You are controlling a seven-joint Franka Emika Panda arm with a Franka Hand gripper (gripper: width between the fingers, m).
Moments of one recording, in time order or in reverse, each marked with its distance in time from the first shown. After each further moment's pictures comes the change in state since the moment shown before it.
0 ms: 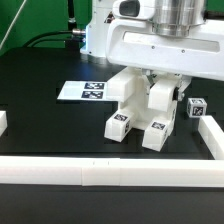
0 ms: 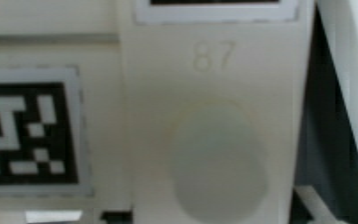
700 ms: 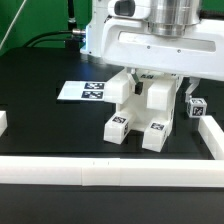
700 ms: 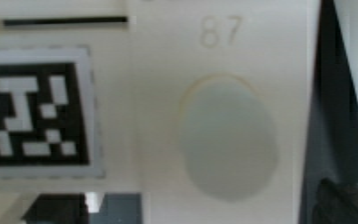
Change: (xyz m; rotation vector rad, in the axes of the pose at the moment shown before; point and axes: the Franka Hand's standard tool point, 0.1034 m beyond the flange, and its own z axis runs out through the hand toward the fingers) arm 0.004 0.005 0.000 -0.001 0.001 -0.014
